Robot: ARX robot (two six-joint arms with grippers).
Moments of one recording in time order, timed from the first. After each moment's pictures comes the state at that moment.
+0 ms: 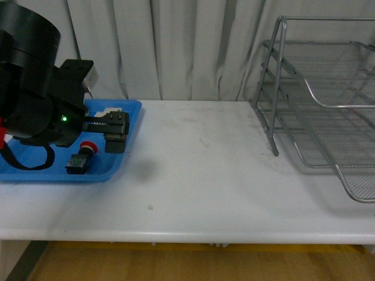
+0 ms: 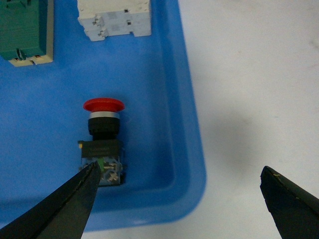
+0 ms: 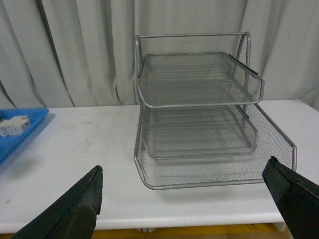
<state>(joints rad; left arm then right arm) -0.17 2.00 1.11 0.16 -0.07 -0.03 0.00 0.00 0.01 0.00 0.00 0.00</state>
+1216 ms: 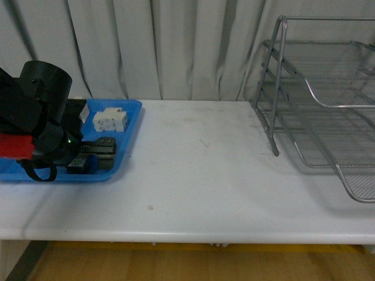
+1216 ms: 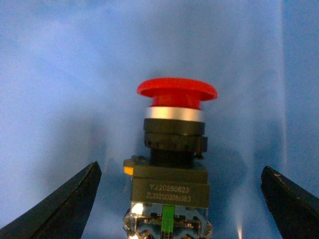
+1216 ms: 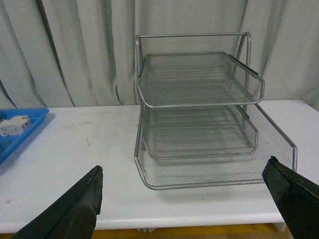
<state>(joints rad) -0.08 2.30 1.36 0.04 -0.11 -0.07 0.00 0.00 0.01 0.00 0.00 0.00</state>
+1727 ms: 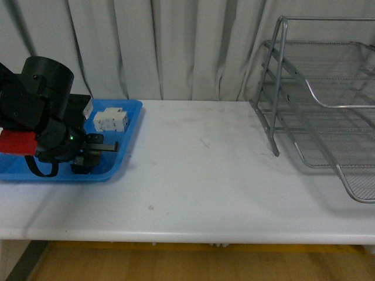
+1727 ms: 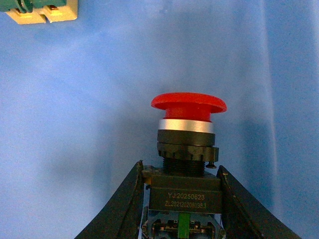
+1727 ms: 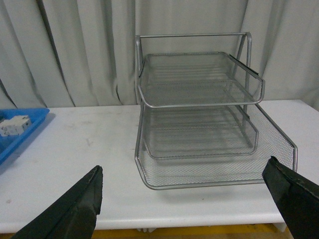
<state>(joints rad) -0.09 2.30 1.38 0.05 -0.11 -0.02 0.00 0.00 0.01 0.00 0.00 0.00</state>
